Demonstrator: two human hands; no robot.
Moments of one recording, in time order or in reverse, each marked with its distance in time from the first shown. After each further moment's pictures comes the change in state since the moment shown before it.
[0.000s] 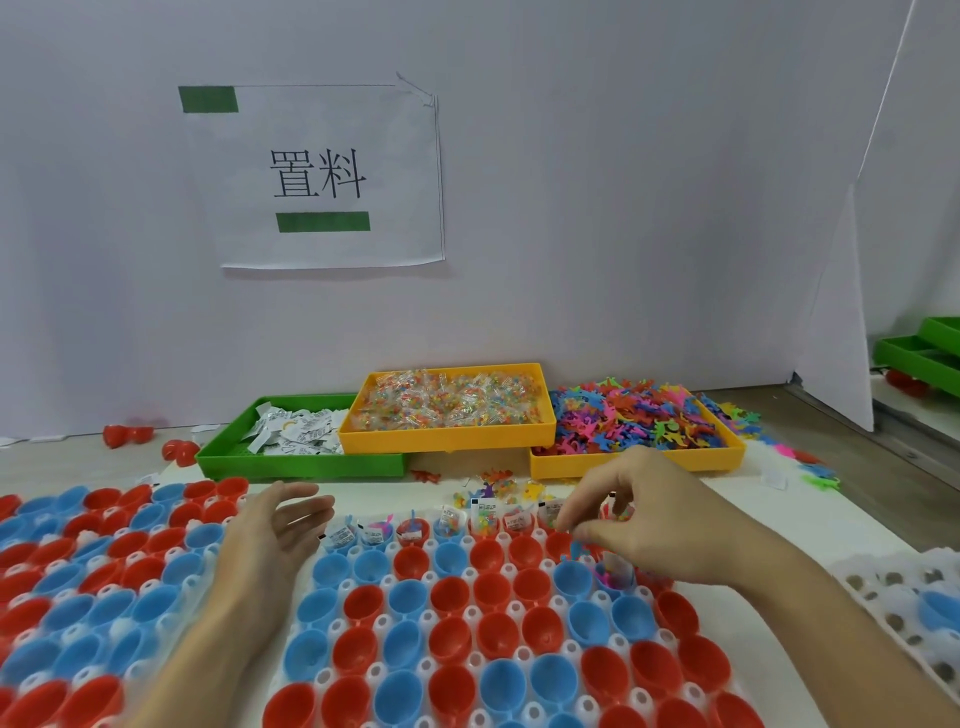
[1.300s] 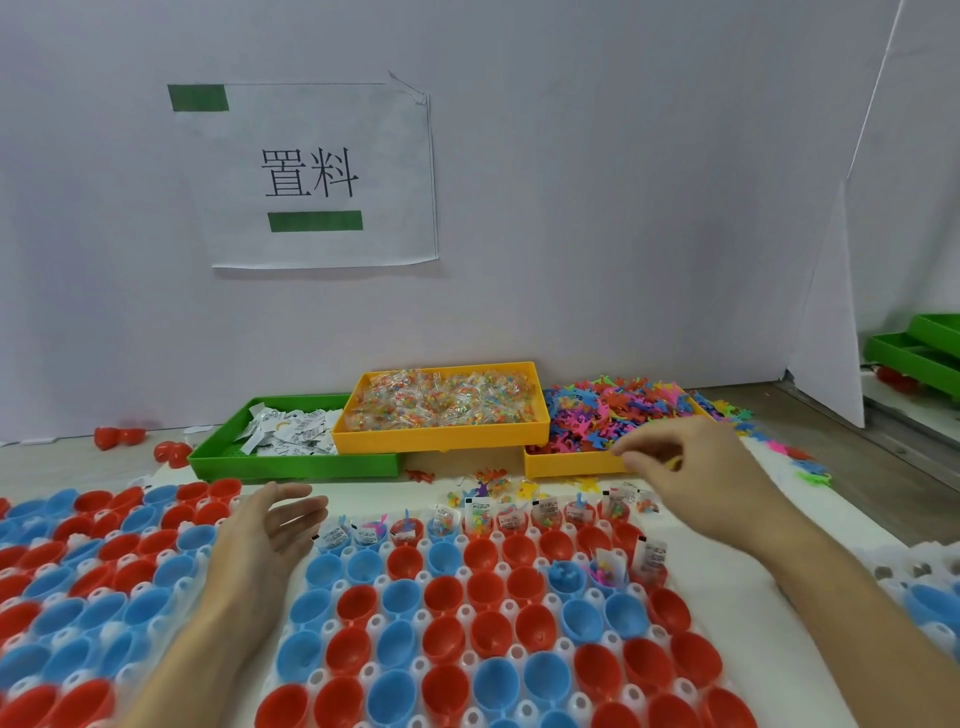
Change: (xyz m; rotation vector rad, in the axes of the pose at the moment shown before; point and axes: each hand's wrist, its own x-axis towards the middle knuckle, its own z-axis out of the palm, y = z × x) left_hand -0.001 0.000 -0.001 0.015 -0.007 0.001; right_hand 0.000 0.038 -0.021 -0.086 0.366 0.157
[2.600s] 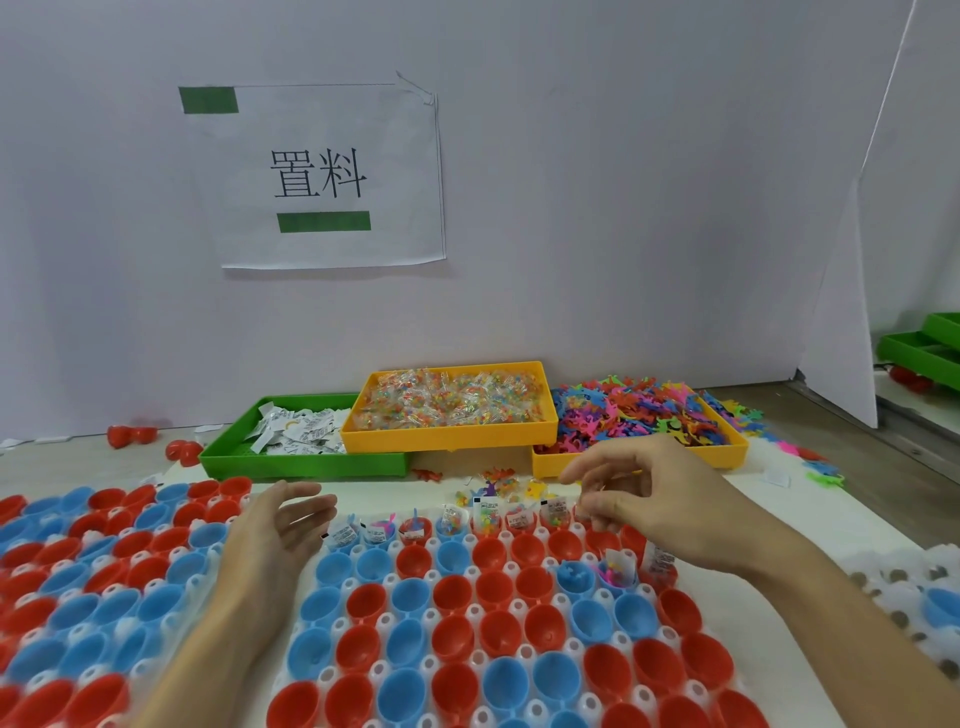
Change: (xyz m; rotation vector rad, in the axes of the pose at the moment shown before) left_hand 0.001 -0.001 0.000 0.007 0.010 0.008; right_hand -0.015 -0.038 0.009 0.331 -0.304 -0.008
